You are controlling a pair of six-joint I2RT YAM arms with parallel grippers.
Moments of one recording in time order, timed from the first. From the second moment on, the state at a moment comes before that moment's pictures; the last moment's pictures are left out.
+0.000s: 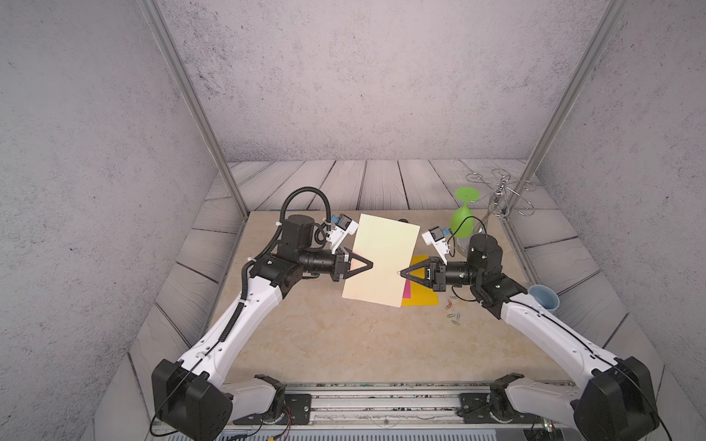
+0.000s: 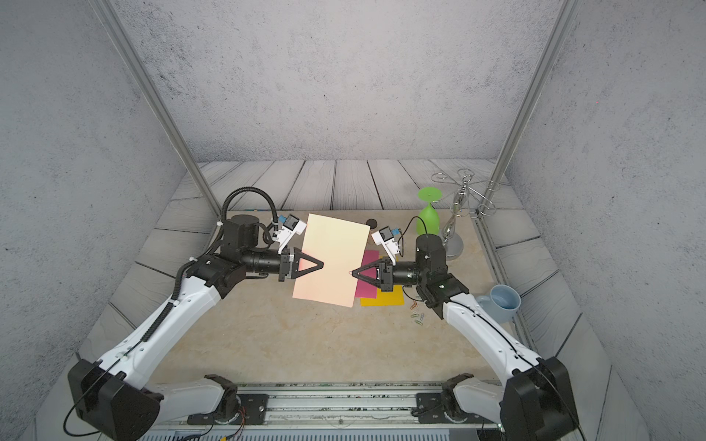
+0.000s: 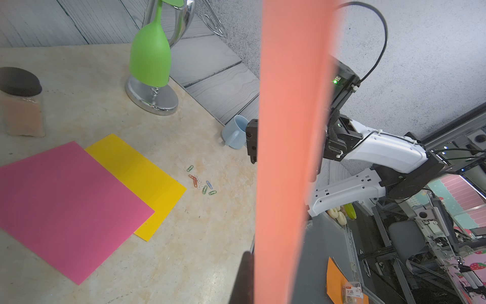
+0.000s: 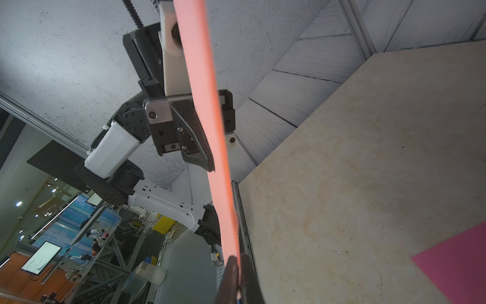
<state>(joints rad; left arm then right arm) -0.42 1.25 1.19 -0.43 1.02 -0.23 0.39 1.19 0.86 0.11 -1.12 0.53</state>
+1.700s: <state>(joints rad) -0.41 1.25 1.19 -0.45 1.02 -0.22 0.39 1.18 0.86 0.04 -1.11 0.48</state>
